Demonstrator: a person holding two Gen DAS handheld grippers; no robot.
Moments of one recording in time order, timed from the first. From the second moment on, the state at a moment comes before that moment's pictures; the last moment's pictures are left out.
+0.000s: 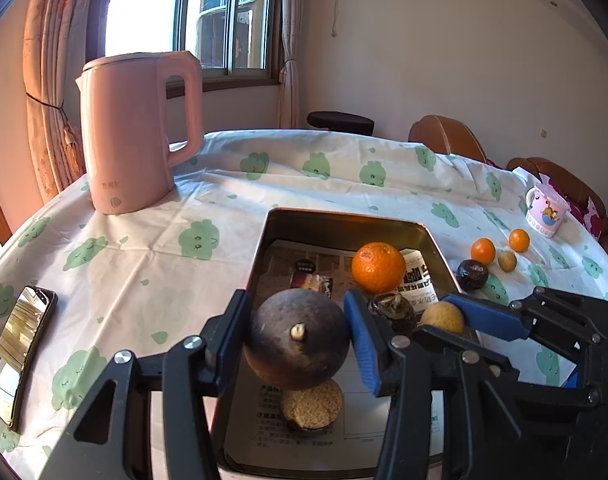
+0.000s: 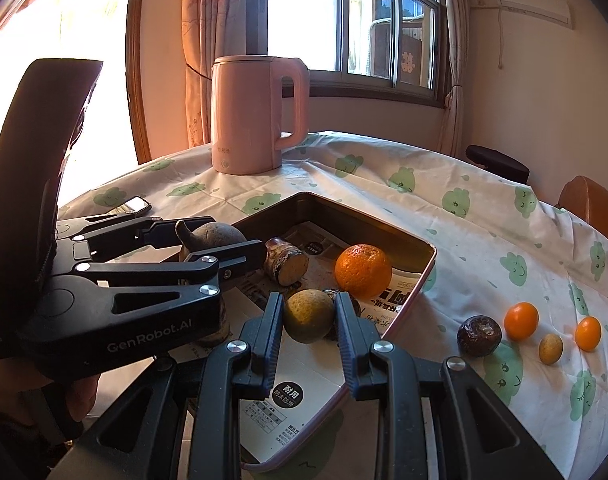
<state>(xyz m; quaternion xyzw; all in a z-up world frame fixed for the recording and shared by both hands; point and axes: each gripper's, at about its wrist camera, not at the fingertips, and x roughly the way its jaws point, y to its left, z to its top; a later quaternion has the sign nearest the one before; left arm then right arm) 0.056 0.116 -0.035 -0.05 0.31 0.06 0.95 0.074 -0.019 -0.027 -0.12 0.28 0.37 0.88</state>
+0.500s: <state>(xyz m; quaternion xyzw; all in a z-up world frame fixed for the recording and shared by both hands) 0.053 0.117 -0.030 -0.05 0.30 0.06 0.95 0.076 -0.025 -0.027 -0.10 0.29 0.37 0.88</state>
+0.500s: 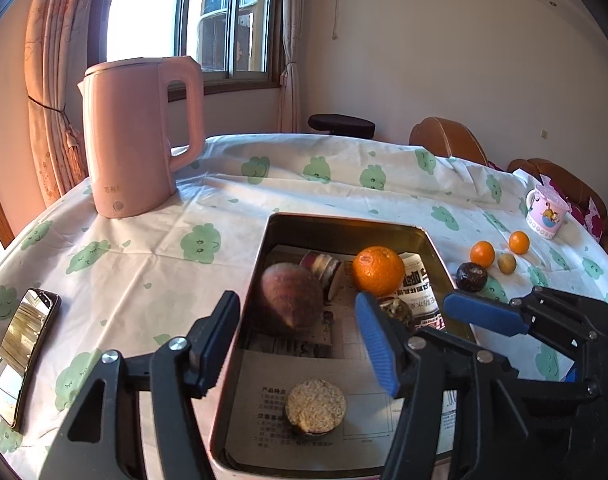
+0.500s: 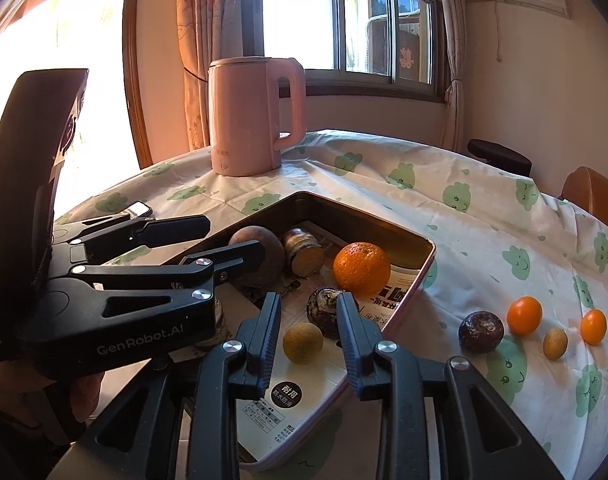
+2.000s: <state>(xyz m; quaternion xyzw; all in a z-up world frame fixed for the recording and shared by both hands) 0.087 0.045 -0.006 -0.04 0.29 0.03 0.96 0.154 -0.111 -0.030 -0.13 0.32 0.23 0.91</state>
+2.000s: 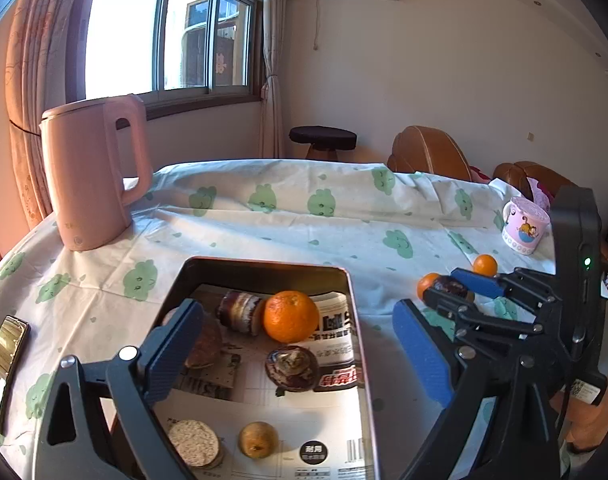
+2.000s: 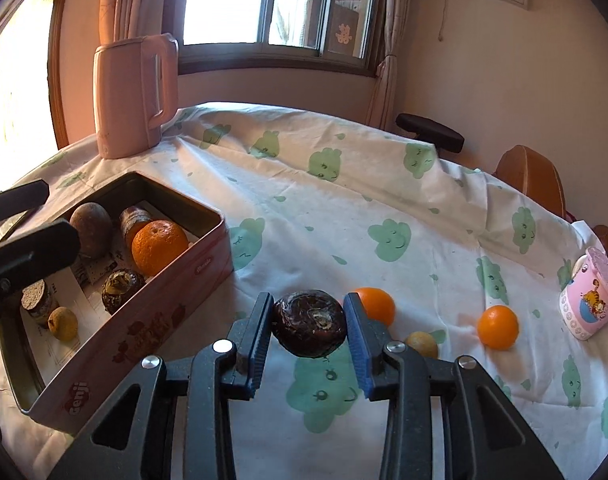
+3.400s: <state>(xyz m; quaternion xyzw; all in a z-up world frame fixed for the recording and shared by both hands) 0.204 -0.068 -0.066 -0.06 0.42 -0.07 0.90 0.180 -0.257 -0.024 0.00 0.29 0.10 0.95</state>
